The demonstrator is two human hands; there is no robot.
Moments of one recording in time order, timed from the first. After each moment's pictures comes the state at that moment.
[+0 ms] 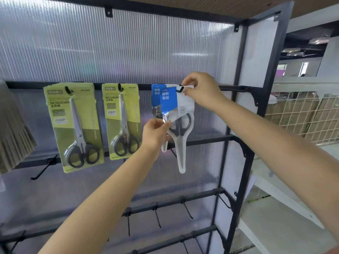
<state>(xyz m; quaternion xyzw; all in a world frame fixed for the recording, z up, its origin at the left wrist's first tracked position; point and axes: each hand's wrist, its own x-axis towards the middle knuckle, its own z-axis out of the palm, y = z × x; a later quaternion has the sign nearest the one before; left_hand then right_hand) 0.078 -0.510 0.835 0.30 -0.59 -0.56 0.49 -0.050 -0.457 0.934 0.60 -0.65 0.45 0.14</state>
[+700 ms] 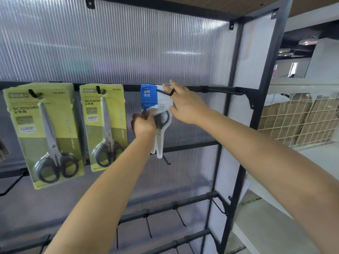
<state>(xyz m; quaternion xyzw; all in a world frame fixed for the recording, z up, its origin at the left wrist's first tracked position) 0.025 -0.579 0.845 0.45 -0.57 -0.44 0.53 -0.073 -0.494 0.909 0.64 -0.71 0.12 0.26</state>
